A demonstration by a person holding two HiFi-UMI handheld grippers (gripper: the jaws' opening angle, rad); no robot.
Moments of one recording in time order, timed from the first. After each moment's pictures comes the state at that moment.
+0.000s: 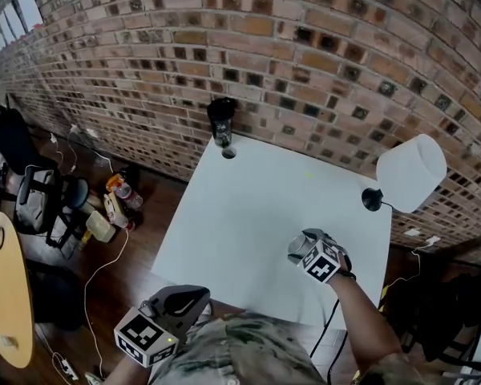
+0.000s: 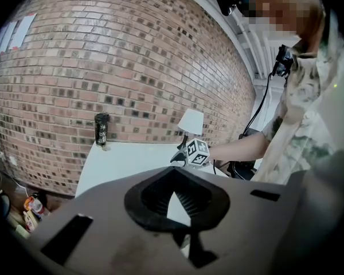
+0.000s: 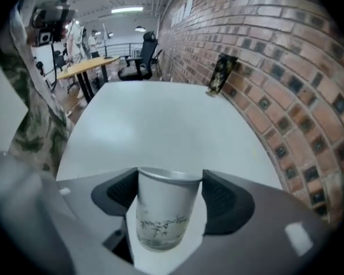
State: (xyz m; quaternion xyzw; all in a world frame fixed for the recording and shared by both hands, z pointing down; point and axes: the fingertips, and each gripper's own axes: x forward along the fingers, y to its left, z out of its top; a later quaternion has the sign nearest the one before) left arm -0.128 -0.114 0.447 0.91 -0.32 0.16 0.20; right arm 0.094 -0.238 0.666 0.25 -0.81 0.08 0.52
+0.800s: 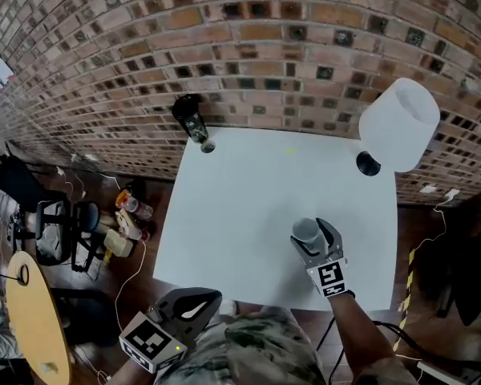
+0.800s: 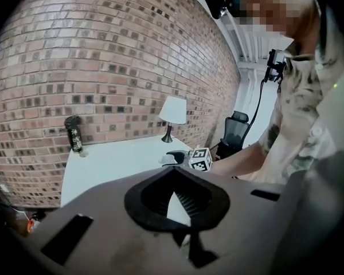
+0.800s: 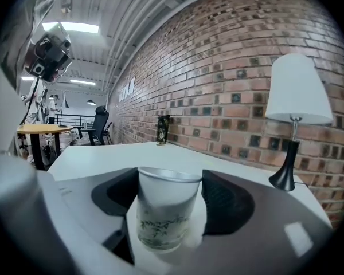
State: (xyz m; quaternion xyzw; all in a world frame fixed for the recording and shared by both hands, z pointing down) left arm -0.047 -0.104 0.435 0.93 -0.24 0.23 0.16; right arm 0.147 -0.225 0.622 0.51 -0.84 0.04 0.15
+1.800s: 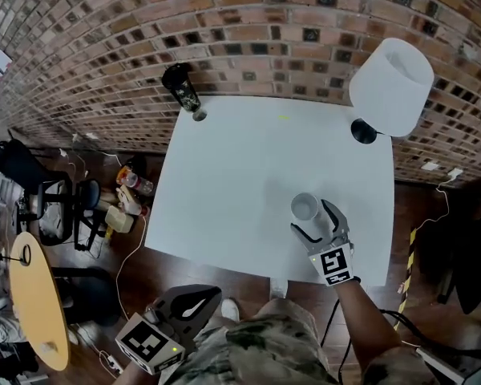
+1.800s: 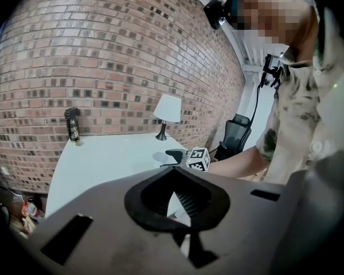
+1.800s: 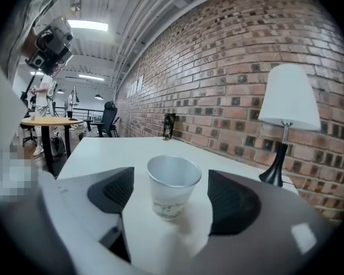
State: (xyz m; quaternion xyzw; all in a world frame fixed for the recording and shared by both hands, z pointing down) left arm -0.010 -0.039 0.437 0.92 -0.27 0.23 0.19; right arm 0.176 -0.173 0.622 0.49 -0.85 0.03 0.18
